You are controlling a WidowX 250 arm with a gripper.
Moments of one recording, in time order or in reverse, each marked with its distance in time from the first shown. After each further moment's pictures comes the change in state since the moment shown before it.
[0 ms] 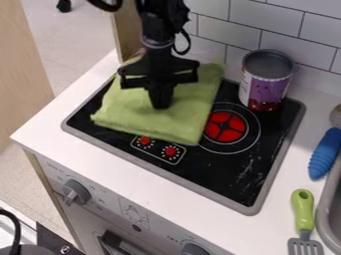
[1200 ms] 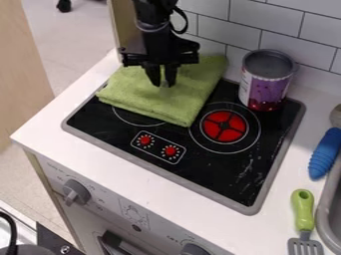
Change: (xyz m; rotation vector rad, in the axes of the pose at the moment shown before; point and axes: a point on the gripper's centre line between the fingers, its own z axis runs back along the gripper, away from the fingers) arm 0.050 0.003 0.013 -0.106 -0.170 -0.185
